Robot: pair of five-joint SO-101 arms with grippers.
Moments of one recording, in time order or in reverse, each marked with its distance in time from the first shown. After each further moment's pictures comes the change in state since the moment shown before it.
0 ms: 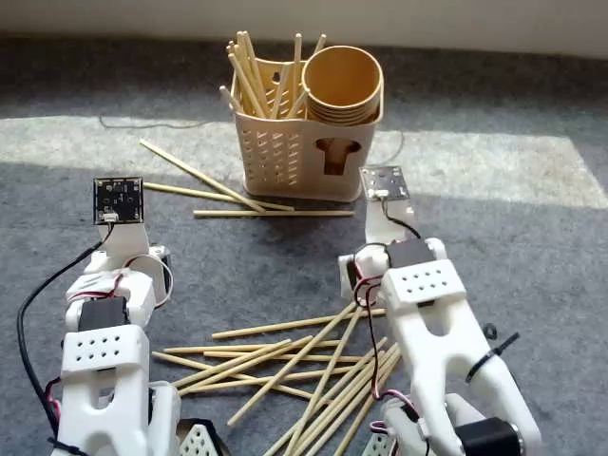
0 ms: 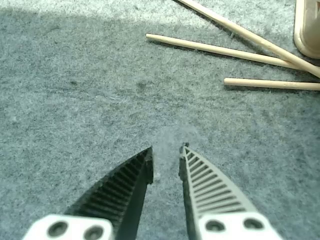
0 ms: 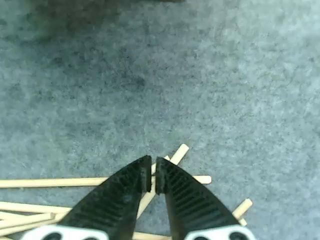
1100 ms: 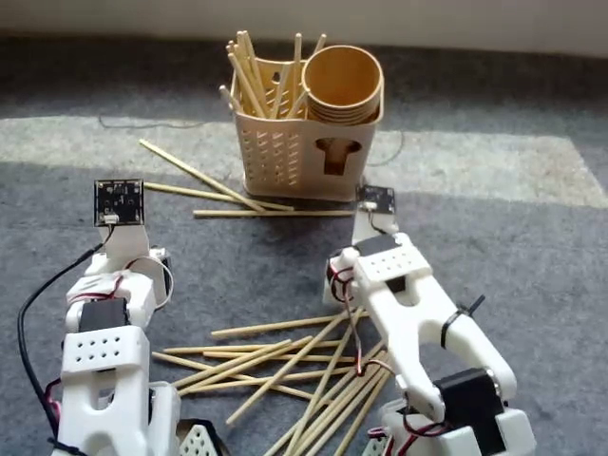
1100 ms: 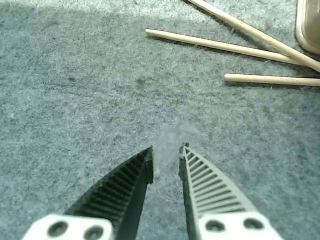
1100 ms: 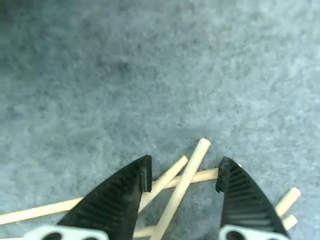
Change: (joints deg) left arm 0.0 -0.1 0.7 0.0 0.0; right arm -4.7 16.4 -0.4 -6.1 -12.4
